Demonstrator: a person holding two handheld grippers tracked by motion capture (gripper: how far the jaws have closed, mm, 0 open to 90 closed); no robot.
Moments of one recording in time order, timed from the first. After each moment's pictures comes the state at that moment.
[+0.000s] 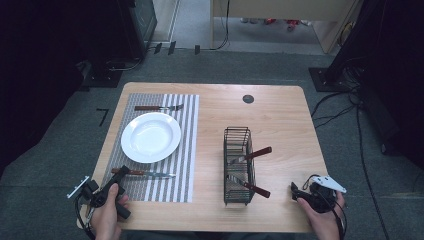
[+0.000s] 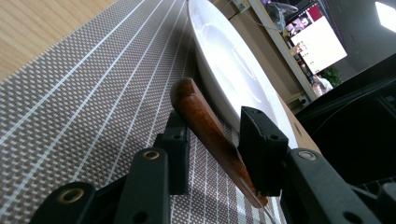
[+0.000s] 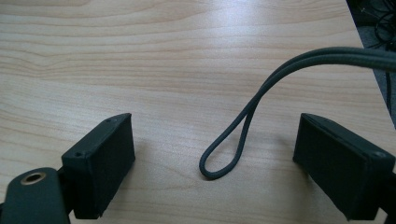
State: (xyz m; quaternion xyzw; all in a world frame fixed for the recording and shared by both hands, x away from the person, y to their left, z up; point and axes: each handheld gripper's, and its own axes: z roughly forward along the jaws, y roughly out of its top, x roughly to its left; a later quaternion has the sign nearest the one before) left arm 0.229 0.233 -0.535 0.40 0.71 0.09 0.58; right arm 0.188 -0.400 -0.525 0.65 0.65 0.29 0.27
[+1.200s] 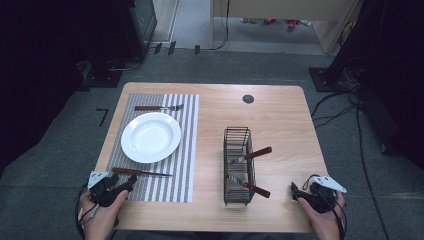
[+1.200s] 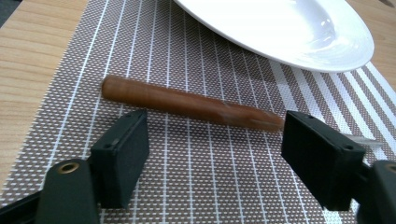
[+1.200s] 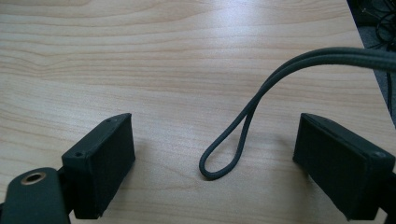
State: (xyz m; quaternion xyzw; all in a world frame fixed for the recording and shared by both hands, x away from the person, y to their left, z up) left arm 0.232 0.221 -0.518 0.61 0.64 0.18 0.42; right arm 0.188 -0.401 -0.525 0.65 0.65 0.29 0.27
